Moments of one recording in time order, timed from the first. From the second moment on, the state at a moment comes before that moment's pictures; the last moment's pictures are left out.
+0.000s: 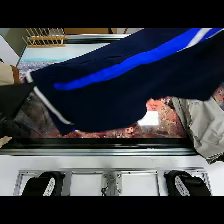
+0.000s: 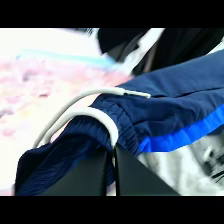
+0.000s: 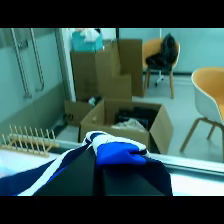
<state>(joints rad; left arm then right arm) 0.04 -0.49 1.33 0.84 -1.22 -1.72 -0.14 -0.74 1.62 -0.89 0.83 1.27</state>
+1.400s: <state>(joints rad) 0.13 -1.54 1.47 1.05 -1.26 -1.58 0.11 -1.27 1.39 -1.06 1.03 1.41</state>
